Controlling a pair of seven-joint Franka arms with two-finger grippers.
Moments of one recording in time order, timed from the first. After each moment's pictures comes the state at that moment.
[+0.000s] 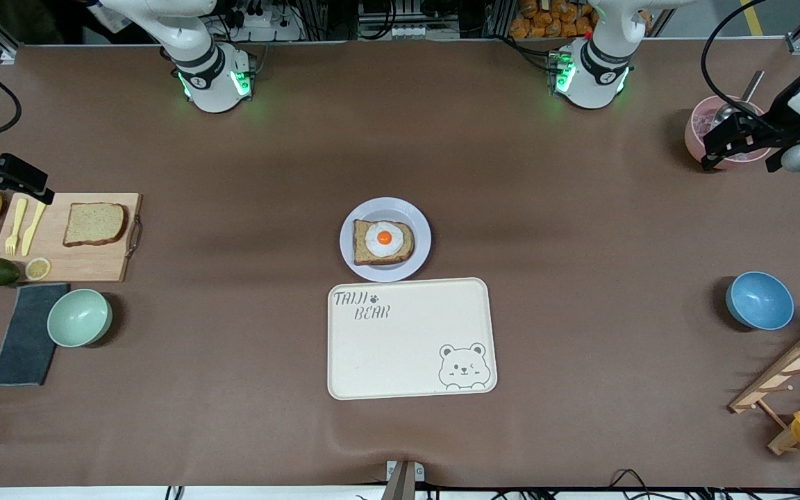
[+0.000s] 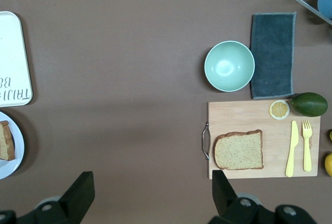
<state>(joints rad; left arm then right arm) 0.02 -0.10 -0.10 -1.64 -0.01 1.58 -0.06 -0.07 0.01 0.00 -1.57 0.00 1.59 -0.04</state>
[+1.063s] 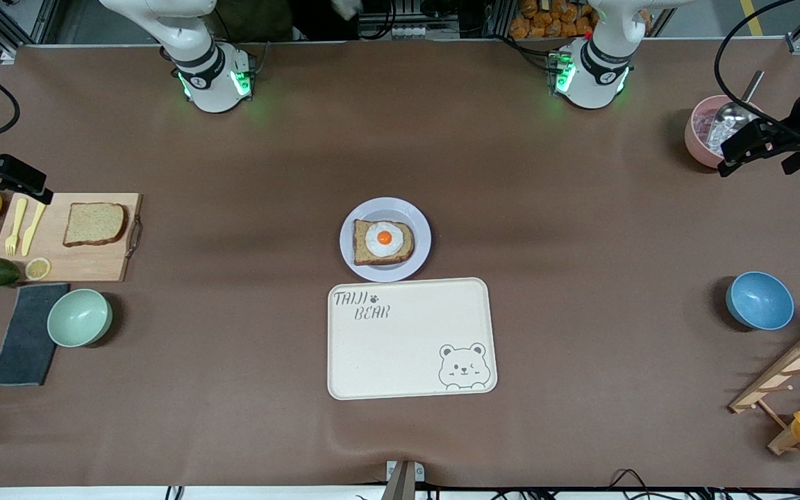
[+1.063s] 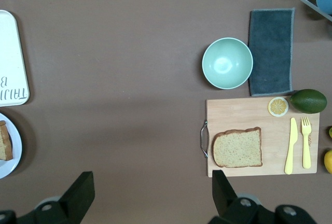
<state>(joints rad) 0.05 -0.08 -0.08 -1.62 -0.01 1.58 -0.08 -0.07 0.01 -0.01 -1.58 0.00 1.59 -0.04</state>
